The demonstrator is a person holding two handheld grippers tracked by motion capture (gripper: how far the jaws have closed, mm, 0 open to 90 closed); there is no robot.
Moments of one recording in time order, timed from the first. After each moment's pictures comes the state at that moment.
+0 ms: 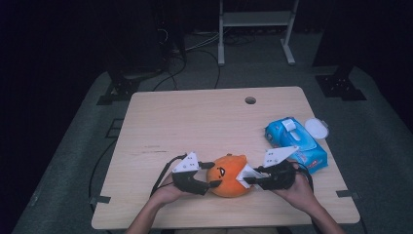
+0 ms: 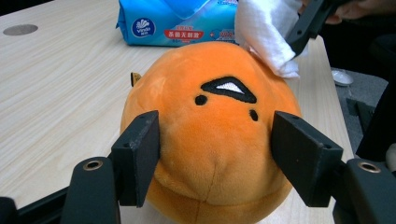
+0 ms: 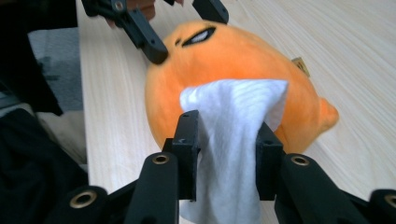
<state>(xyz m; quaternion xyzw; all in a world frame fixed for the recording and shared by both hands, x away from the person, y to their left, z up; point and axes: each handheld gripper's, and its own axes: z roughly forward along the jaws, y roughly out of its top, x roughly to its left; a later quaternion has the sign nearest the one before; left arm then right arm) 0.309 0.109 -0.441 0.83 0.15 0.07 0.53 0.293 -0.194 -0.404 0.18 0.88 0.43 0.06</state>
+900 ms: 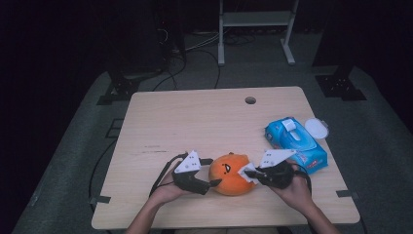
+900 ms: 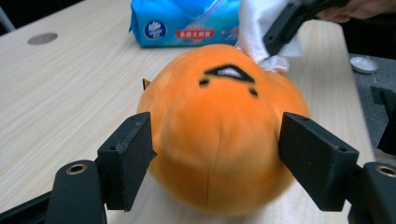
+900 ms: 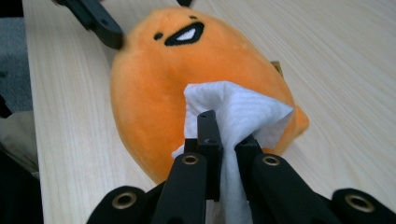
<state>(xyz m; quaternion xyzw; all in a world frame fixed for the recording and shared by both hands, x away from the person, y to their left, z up) 0.304 0.108 -0.427 0.84 0.14 0.11 0.50 0.294 -0.191 -0.408 0.21 0.88 0.40 0.12</state>
